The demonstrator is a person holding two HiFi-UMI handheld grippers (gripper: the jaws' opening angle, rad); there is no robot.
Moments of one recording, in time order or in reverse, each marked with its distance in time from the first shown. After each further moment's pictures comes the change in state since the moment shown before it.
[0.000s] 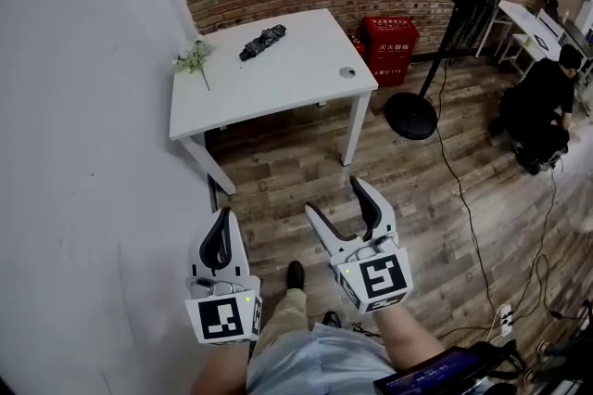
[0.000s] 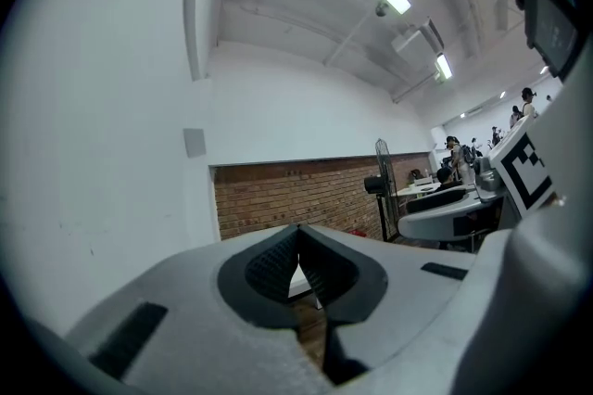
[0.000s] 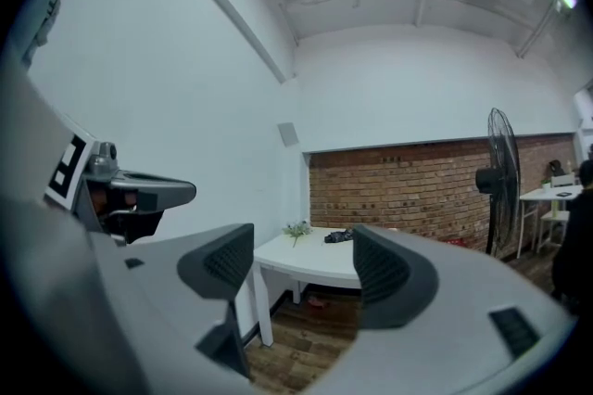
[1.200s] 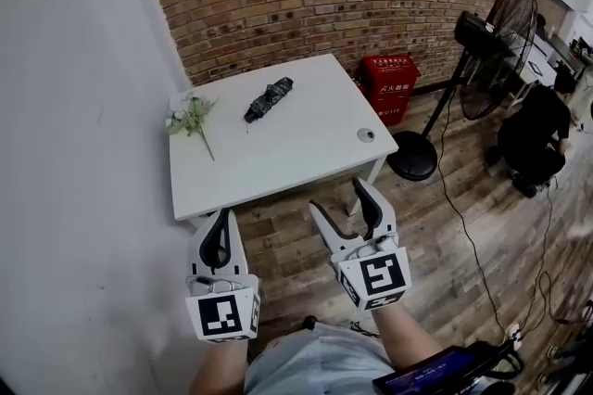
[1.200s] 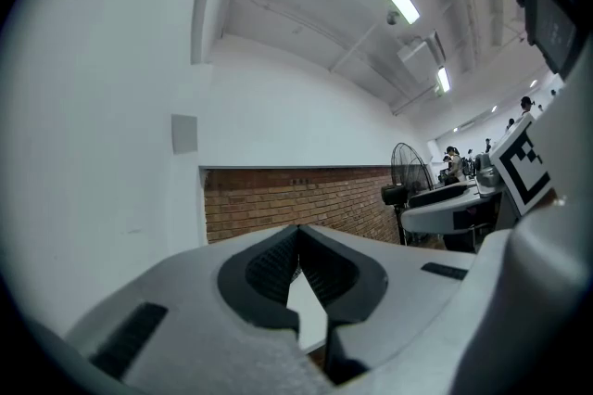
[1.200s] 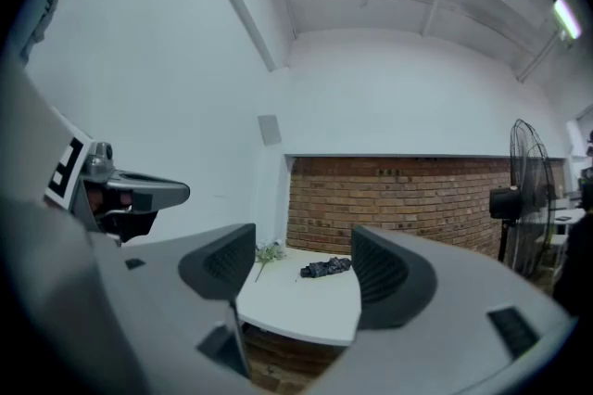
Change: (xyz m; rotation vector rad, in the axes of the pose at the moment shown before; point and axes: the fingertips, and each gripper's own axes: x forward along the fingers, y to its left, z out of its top) left arm 0.217 0.144 -0.010 -0.024 -0.092 -0.068; right arm 0.239 -0.046 0.039 -0.078 -0.046 -0.116
